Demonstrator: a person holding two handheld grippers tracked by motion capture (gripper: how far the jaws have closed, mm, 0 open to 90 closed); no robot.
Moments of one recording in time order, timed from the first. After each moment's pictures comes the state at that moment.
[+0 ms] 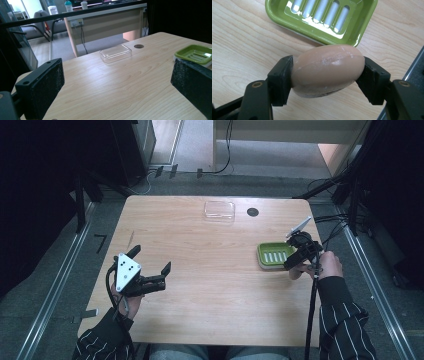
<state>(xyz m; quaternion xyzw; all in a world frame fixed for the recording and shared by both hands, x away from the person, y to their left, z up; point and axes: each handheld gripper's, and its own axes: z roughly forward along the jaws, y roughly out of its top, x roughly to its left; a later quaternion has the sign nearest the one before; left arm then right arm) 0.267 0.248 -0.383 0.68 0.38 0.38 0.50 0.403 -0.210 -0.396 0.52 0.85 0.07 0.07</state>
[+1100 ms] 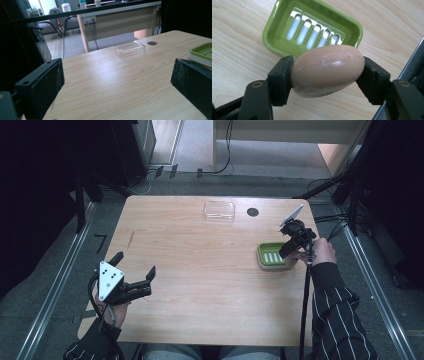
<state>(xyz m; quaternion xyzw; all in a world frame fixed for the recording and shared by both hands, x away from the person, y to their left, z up) 0.244 0.278 -0.382 0.66 0.41 0.41 0.48 0.435 -0.196 -0.385 0.50 0.86 0.07 0.10</state>
